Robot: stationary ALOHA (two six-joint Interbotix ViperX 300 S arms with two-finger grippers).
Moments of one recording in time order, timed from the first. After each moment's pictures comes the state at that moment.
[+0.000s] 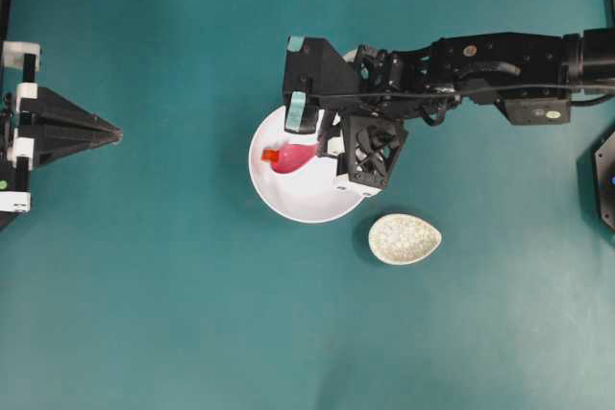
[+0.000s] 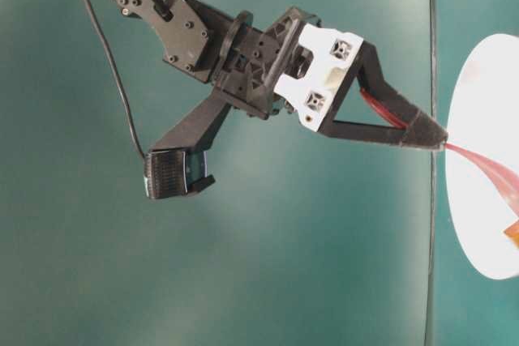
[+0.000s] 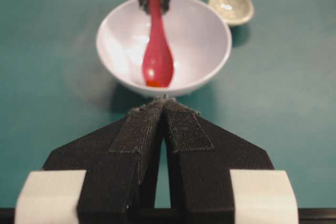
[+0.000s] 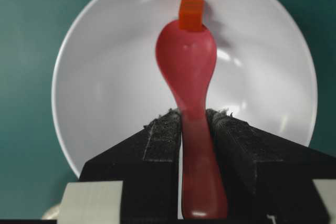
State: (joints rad) left arm 0.04 -0.98 1.18 0.01 0.14 0.01; right arm -0.13 0.08 0.37 0.21 0.56 -0.11
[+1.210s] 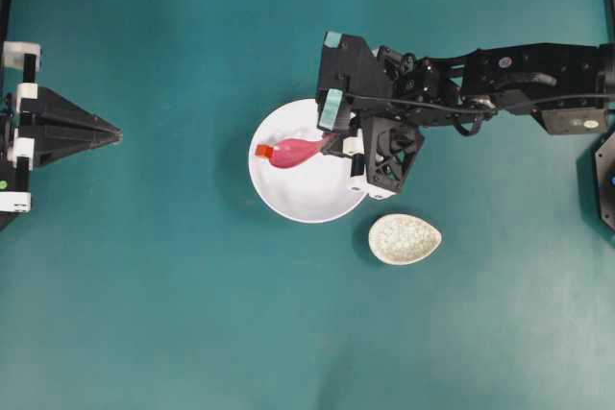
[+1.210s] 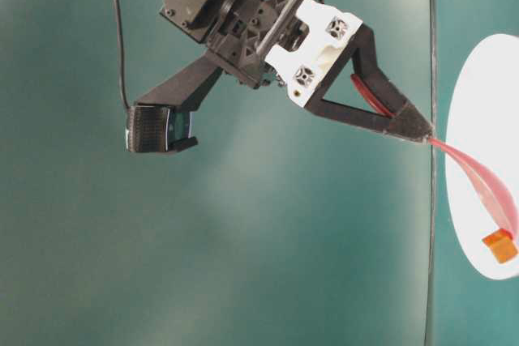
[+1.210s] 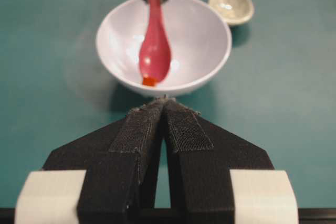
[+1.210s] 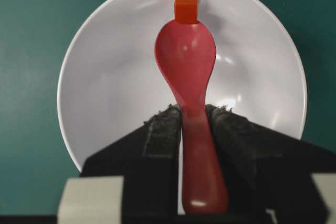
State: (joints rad) left arm 0.04 -0.98 1.17 0.01 0.14 0.01; right arm -0.12 0.00 0.51 0.22 0.36 -0.10
